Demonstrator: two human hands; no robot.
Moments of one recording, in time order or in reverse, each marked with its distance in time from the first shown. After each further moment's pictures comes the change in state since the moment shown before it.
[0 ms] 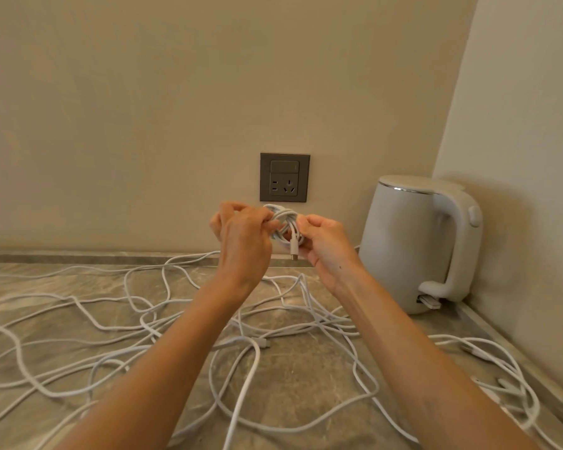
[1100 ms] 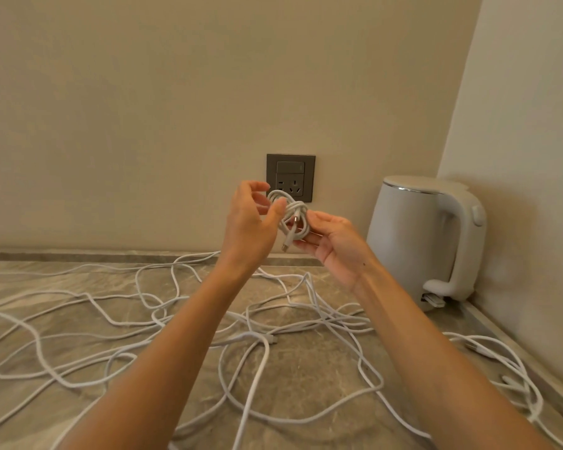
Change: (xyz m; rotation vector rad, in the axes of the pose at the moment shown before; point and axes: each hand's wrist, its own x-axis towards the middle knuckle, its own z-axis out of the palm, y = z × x) left_hand 0.009 0.009 -0.015 -0.498 -0.025 -0.184; right_hand -0.001 -0.006 -0.014 0.232 -0.204 0.038
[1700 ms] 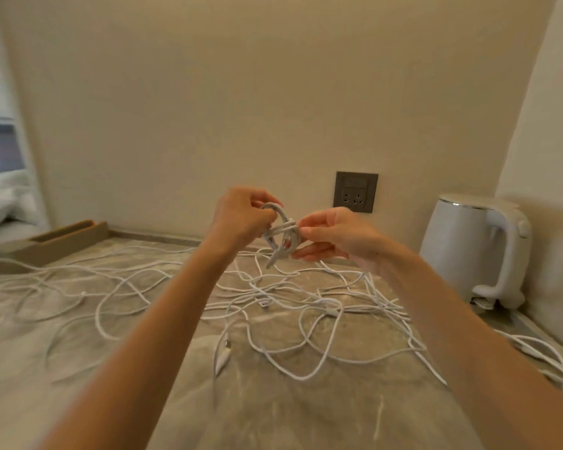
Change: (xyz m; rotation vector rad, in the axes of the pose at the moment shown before) left_hand -0.041 0.052 -0.137 0.204 -0.025 -0.174; right_hand -0.062 -0.027 0.102 -0.579 -0.356 0.107
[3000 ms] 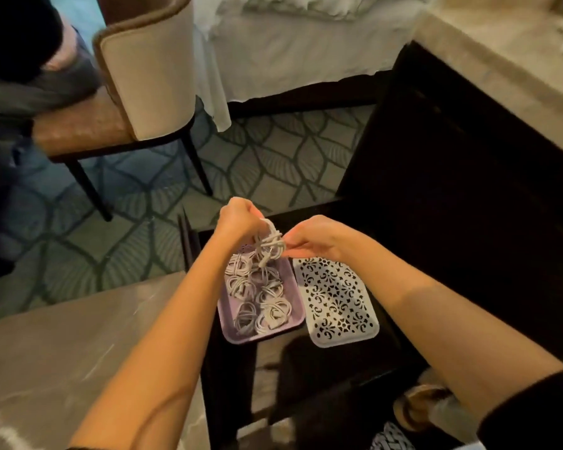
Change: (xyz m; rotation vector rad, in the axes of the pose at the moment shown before) left_hand -0.481 -0.332 -0.361 0.215 0.664 -1.257; right_hand -0.070 0.159 0.657 -0.152 -1.002 0.610
